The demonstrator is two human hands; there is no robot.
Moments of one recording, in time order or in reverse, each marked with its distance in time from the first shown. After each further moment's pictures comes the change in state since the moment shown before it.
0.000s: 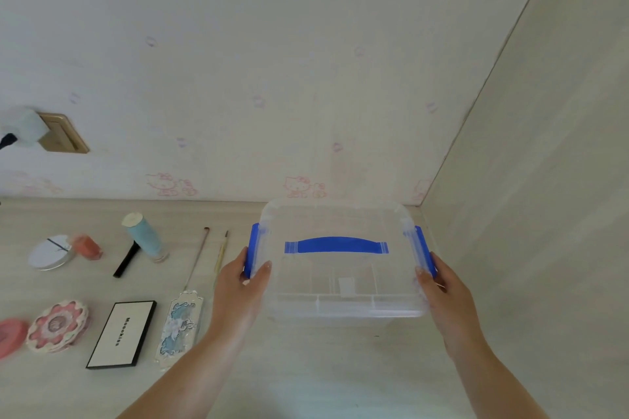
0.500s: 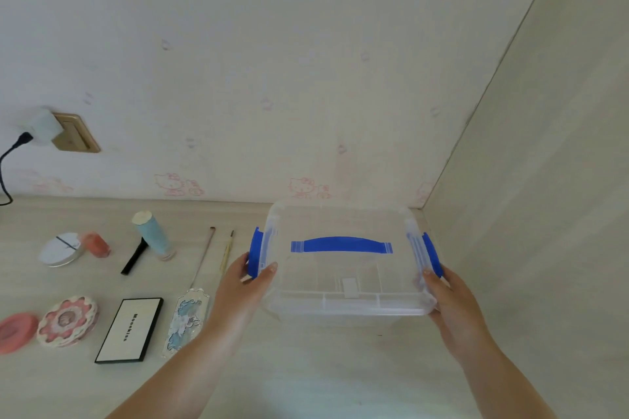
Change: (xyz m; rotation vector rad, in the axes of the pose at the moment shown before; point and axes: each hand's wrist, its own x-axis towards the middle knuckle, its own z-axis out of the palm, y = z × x) left_hand -0.003 -0.005 -0.012 -0.159 -0.104 -0.245; right_hand -0.001 0.004 -0.004 0.322 -0.088 0.221
